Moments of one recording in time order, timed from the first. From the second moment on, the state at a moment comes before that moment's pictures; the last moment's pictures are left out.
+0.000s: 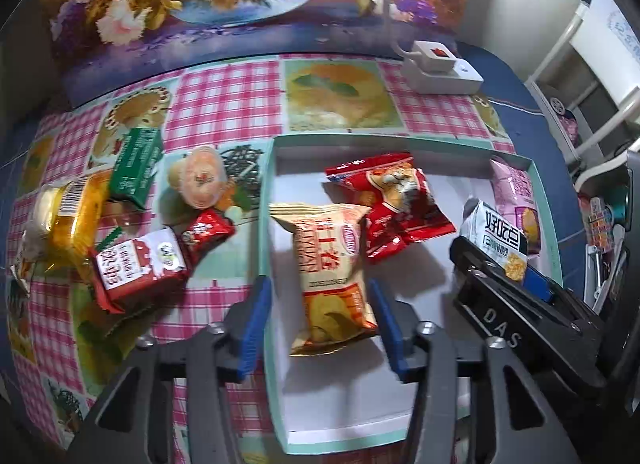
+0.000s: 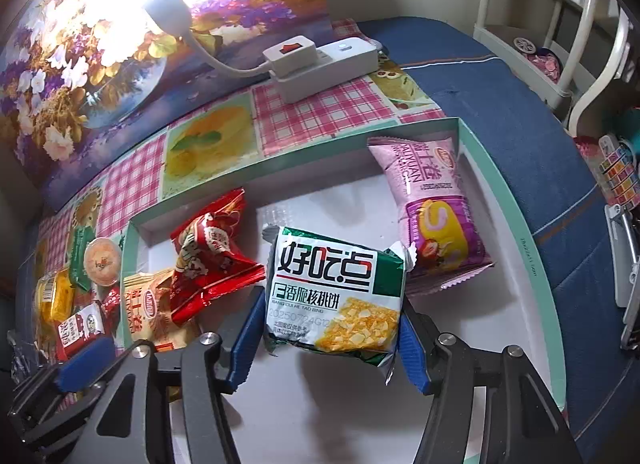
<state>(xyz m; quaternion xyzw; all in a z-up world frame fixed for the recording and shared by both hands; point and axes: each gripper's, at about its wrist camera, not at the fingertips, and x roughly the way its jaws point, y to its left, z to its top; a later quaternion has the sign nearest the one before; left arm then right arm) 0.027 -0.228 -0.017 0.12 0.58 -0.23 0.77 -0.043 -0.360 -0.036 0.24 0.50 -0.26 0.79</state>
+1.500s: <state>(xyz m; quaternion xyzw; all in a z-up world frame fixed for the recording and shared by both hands) 0.066 -0.135 0.012 0.08 0.50 -0.07 0.86 -0.036 -0.325 -0.018 0.17 0.46 -0.19 0.85</state>
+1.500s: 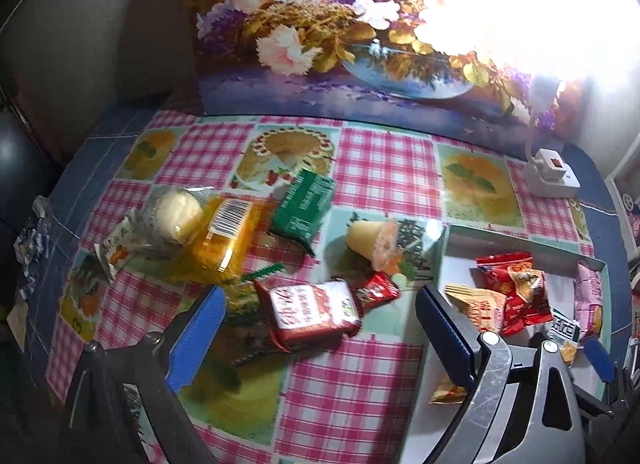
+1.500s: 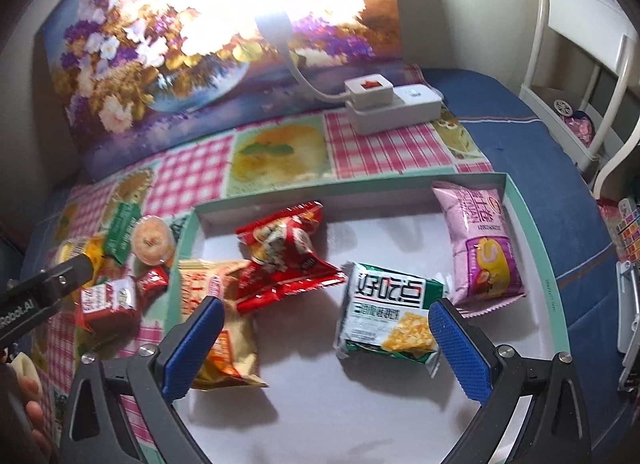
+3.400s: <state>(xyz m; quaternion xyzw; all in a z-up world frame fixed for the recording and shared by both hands) 0.124 0.026 -0.039 -0.09 0.59 0.03 0.80 0.078 -0.154 -0.058 0.13 0.50 0.03 0.85</state>
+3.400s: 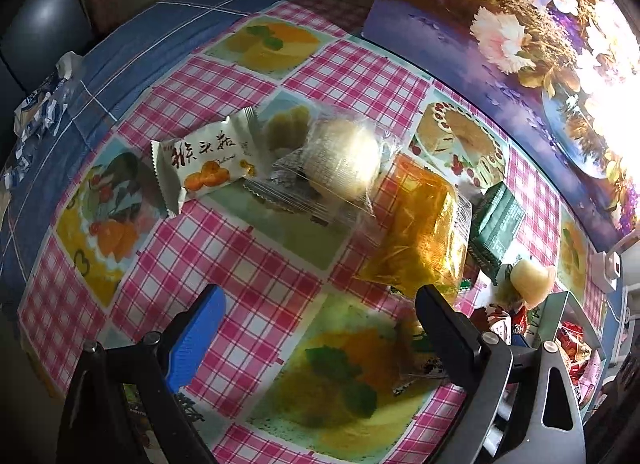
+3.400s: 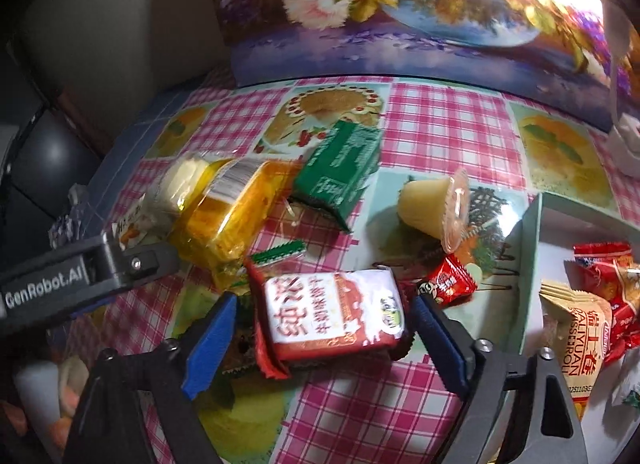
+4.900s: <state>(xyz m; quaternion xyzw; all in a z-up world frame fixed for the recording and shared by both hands) 0.119 -0.060 -0.067 -0.02 0.63 -0.07 0.78 0.036 -0.249 -0.009 0.21 0.46 -0.07 0.86</state>
